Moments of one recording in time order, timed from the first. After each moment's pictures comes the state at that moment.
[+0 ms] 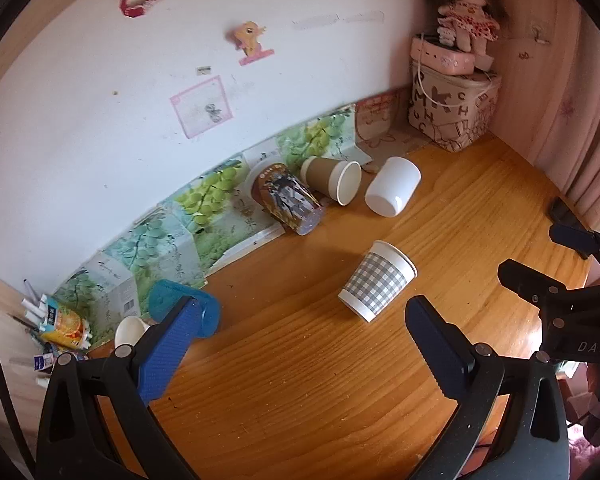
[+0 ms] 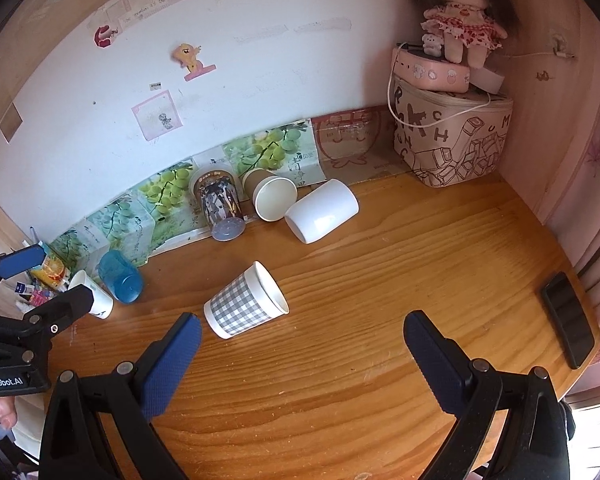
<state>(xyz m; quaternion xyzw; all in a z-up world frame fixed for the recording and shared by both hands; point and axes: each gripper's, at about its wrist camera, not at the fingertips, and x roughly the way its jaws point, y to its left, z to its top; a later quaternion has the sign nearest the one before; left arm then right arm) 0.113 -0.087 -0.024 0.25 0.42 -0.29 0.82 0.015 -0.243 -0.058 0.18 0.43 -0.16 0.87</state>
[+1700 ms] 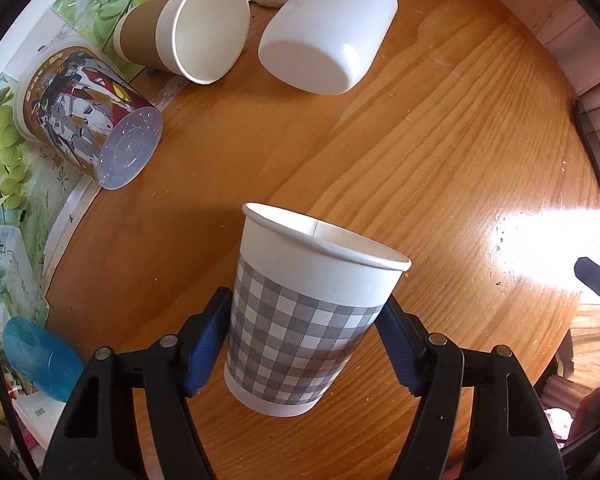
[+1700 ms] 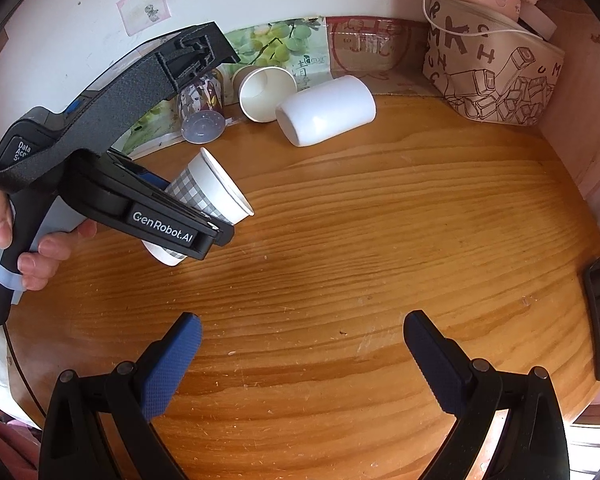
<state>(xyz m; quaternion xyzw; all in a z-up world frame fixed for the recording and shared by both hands) 0.178 -0.211 -0.206 0.32 0.62 -0.34 0.63 0.030 -0.249 -0.154 0.14 0.54 -0.11 0.82</state>
